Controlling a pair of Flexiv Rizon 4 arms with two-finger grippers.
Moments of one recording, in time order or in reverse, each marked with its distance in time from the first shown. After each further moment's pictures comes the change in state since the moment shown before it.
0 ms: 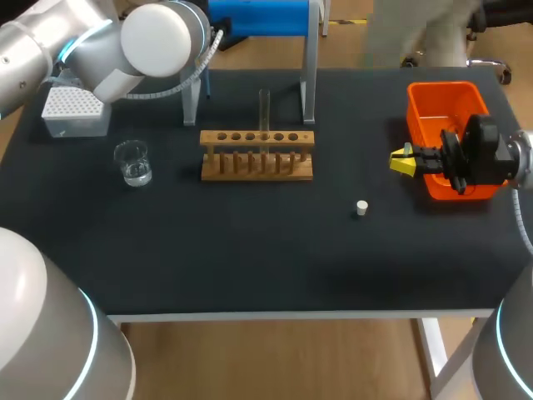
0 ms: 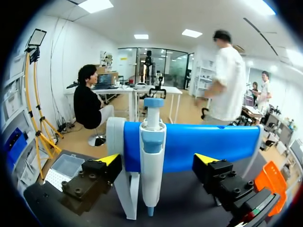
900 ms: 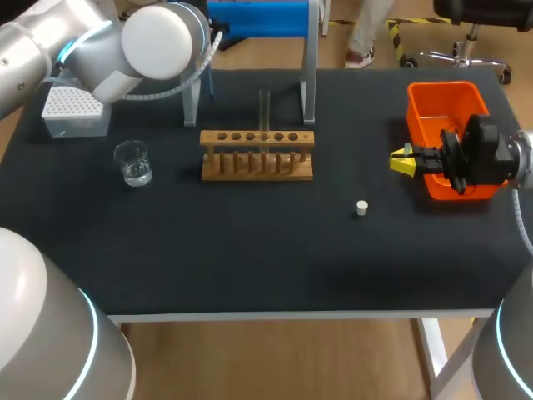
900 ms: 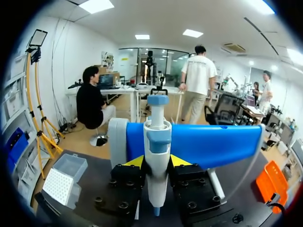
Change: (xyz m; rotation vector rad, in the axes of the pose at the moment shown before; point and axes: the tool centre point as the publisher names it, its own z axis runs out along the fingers) left arm -0.004 0.001 -0.003 0.006 -0.014 0.001; right arm 0.000 0.000 0.000 0.000 0.000 0.000
